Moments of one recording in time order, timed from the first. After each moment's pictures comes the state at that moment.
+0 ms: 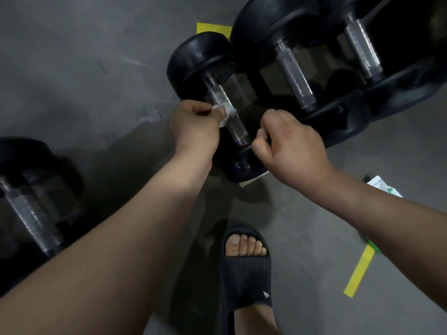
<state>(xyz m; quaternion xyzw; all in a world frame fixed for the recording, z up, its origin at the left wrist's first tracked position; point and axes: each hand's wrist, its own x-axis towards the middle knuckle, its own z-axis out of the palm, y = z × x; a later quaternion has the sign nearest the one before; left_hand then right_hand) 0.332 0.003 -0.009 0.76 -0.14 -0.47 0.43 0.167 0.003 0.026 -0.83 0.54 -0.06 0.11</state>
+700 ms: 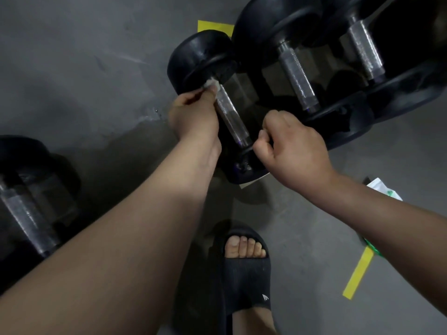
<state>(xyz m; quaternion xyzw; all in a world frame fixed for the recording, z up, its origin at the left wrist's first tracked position) 0.326 -0.026 -0.010 0.69 0.08 -0.47 0.55 0.167 0.003 0.025 -0.83 0.55 -0.06 0.11</state>
